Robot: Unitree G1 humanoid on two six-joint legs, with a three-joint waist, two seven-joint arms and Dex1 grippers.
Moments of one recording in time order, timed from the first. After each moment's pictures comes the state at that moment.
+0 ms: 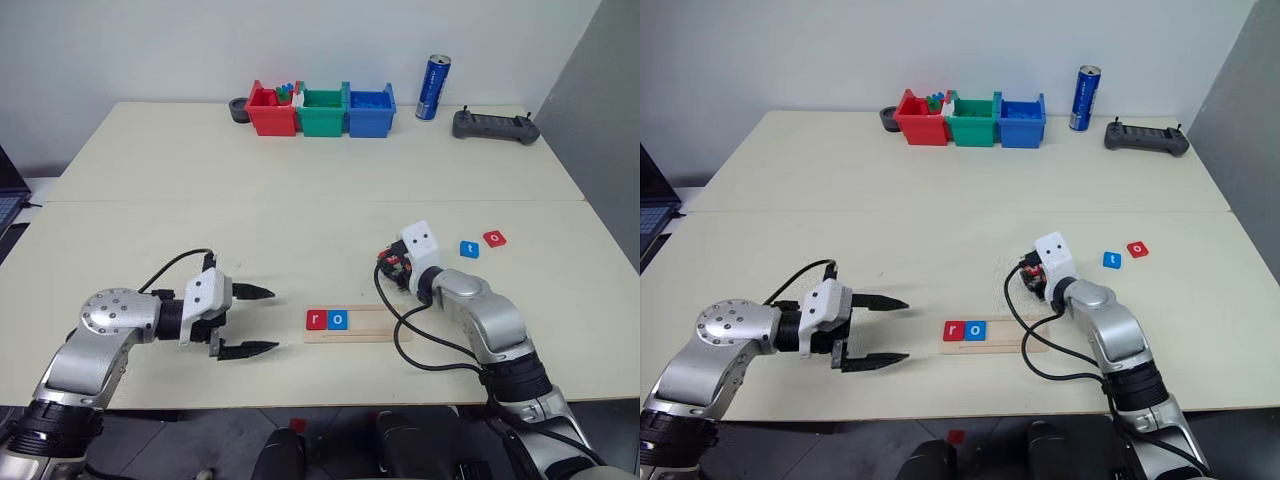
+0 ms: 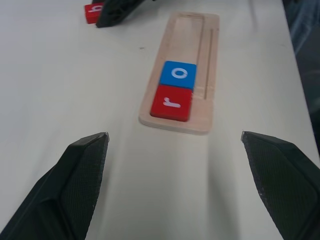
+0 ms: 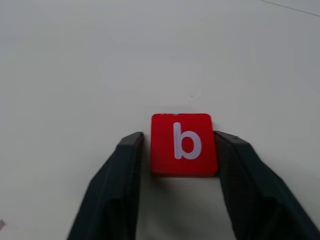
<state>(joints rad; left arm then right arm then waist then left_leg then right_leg) -0.14 0.86 0.01 -0.08 -0.38 0.12 -1.32 -0.47 -0.26 0.18 -0.07 0.14 0.80 0.28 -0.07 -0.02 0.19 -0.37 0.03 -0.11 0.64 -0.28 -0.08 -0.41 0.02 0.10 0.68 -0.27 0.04</state>
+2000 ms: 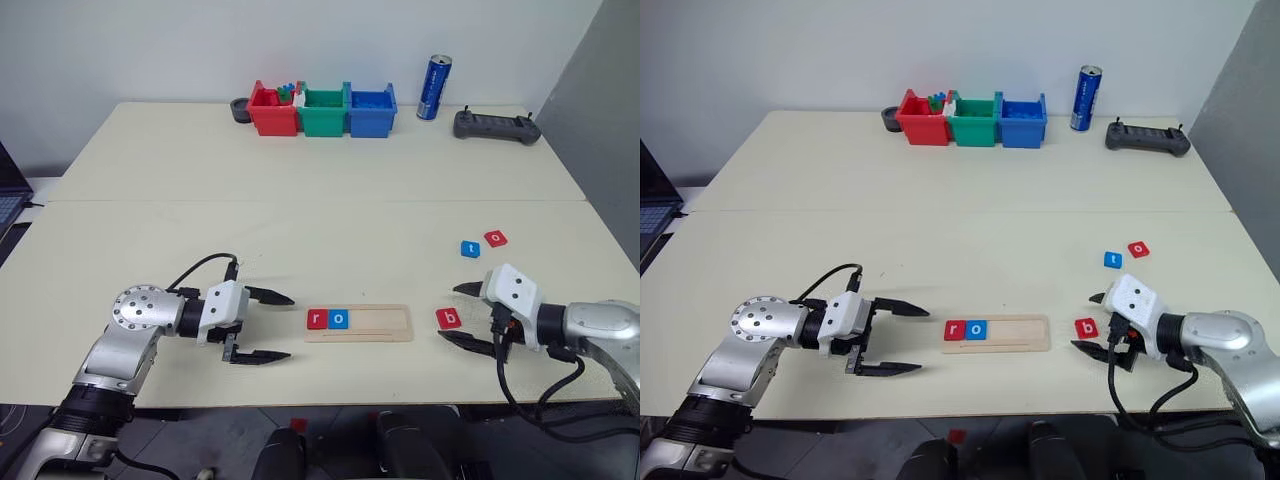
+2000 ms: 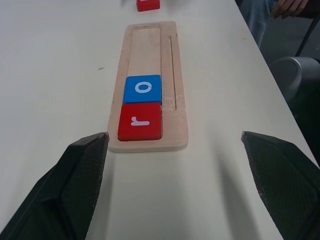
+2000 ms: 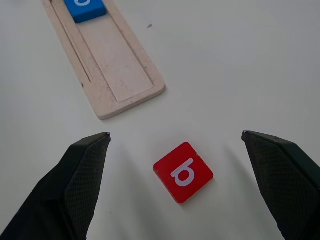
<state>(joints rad) -0.25 0.76 -0.08 0.06 -0.31 -0.08 -1.43 -0.08 -0.92 -0.02 -0.45 0.30 0.56 0.96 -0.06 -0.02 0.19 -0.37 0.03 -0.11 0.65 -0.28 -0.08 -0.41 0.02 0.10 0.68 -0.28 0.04</state>
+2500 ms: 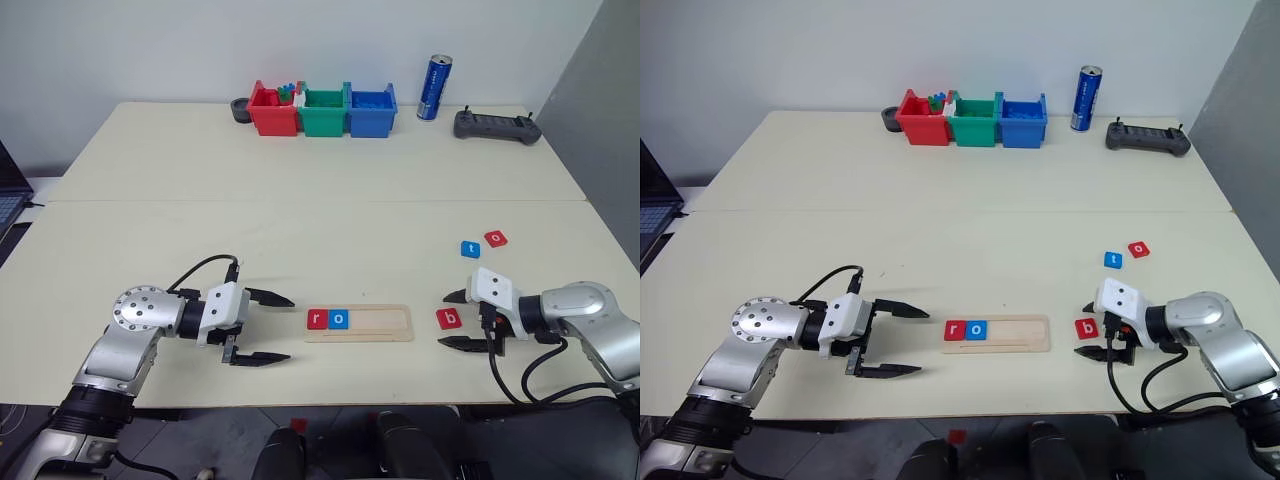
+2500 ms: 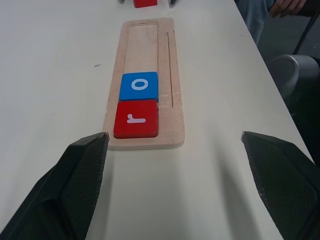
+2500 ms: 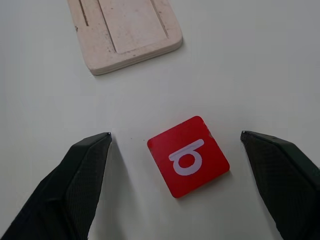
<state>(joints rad) -0.24 0.76 -0.08 0.07 -0.31 -0.10 -1.43 -0.26 -0.92 0.18 -0.13 0.21 0.42 1.13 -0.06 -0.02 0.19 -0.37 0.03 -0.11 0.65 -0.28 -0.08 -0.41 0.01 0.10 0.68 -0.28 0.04</state>
